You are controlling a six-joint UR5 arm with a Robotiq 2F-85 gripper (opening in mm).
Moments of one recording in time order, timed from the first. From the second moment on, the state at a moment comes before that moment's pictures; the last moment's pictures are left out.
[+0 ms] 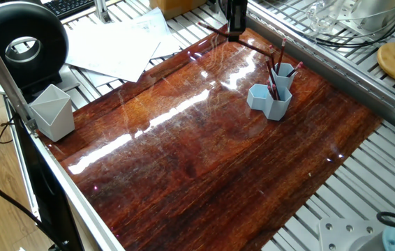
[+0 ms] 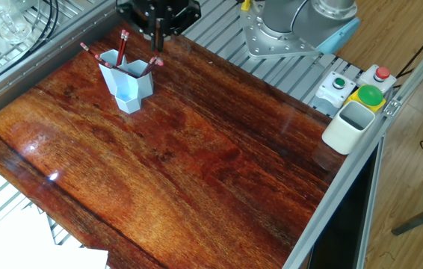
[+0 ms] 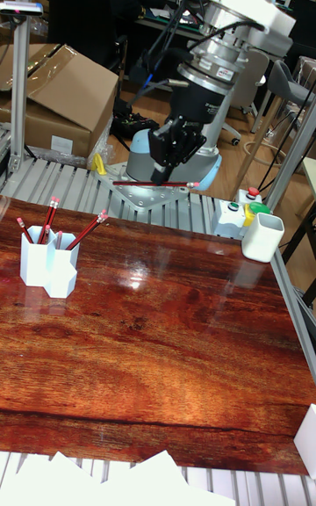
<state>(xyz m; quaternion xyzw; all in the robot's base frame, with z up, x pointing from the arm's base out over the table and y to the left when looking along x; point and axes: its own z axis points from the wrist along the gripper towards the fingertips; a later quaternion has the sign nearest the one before) 0.487 -0.012 0.297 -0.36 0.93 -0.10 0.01</state>
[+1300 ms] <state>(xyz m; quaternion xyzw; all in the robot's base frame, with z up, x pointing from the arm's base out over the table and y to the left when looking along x) 0.487 -0.071 0.293 -0.46 0.87 -0.02 0.18</state>
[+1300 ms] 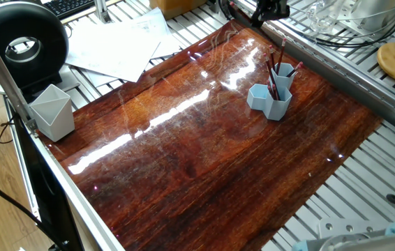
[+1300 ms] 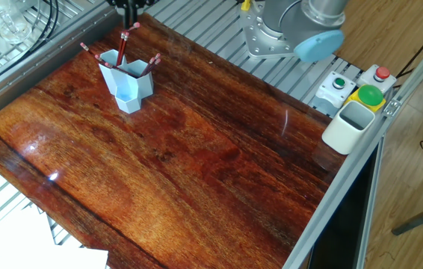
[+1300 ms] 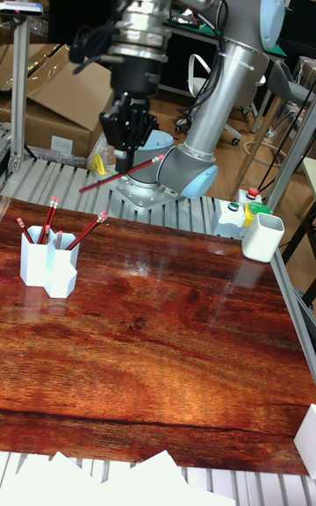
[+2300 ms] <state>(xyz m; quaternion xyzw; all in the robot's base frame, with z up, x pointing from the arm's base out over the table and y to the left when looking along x) 0.496 -0.078 0.278 -0.47 0.85 -0.01 0.22</state>
